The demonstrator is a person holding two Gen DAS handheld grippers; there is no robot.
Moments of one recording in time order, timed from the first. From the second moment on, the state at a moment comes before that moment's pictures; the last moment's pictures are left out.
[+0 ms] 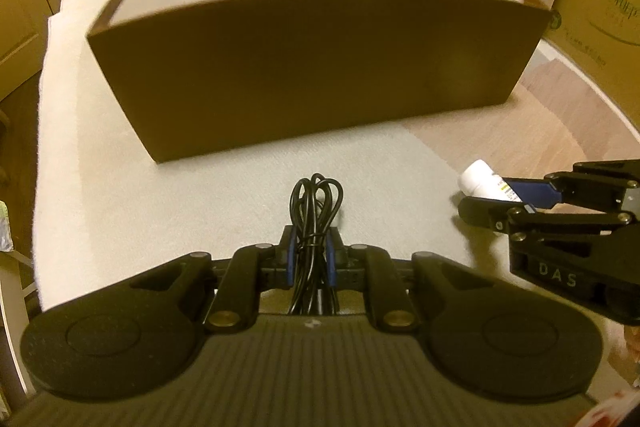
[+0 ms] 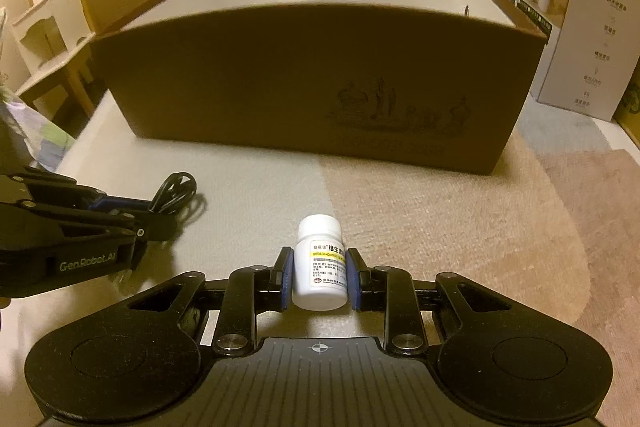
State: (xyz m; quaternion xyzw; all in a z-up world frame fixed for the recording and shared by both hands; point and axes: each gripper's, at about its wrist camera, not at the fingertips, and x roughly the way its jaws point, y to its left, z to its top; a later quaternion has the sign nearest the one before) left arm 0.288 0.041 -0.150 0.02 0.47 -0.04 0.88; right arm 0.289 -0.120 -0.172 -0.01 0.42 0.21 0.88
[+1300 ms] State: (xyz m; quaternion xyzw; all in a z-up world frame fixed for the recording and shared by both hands) left arm 0.379 0.091 -0.019 0.04 0.38 -0.02 0.93; right arm 0.393 -0.158 -0.038 0.02 0.30 0.22 0.93
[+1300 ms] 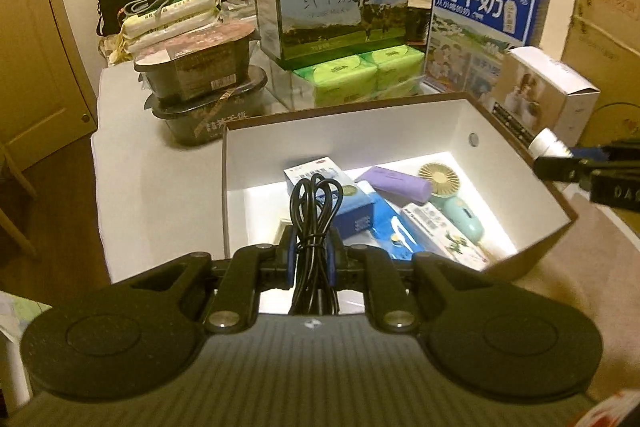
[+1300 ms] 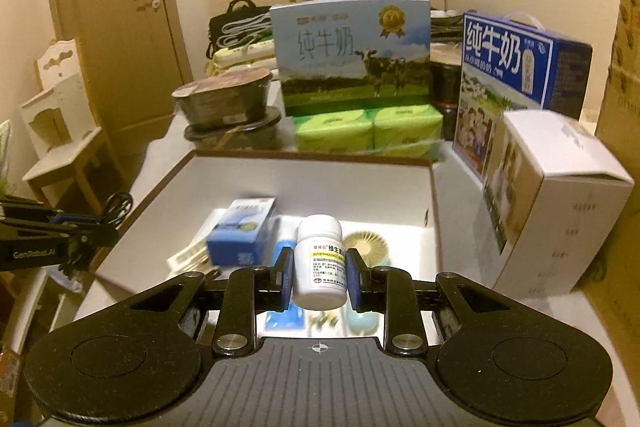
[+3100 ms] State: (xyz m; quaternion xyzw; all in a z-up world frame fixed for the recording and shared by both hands) left arm 0.522 0.113 -0.077 0.07 0.42 0.01 0.90; right arm 0.538 -0.153 -0.085 0.01 0.35 0.17 0.92
